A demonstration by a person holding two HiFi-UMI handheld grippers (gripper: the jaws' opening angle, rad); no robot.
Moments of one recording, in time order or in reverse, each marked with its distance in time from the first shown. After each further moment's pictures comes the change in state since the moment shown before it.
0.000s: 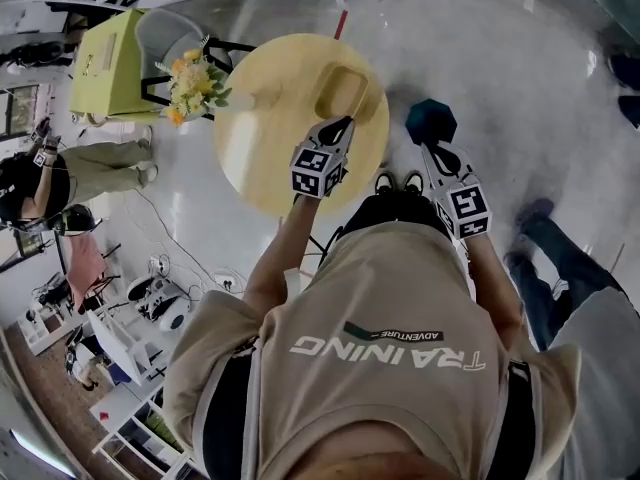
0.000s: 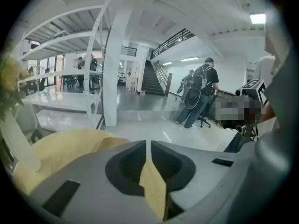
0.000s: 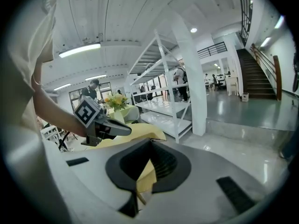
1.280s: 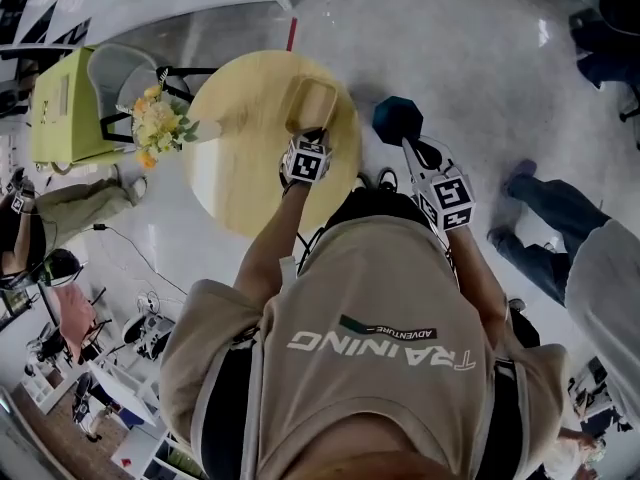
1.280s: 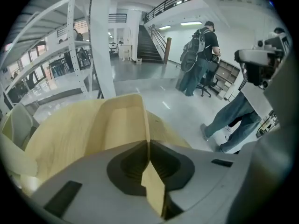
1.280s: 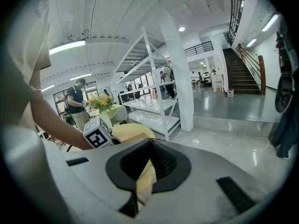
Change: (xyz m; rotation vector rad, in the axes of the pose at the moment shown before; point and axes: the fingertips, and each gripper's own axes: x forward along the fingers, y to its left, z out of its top) left arm 0.077 0.045 -0.099 0.102 0.406 -0.006; right arm 0.015 -0.021 0.006 0.084 0.024 -0.146
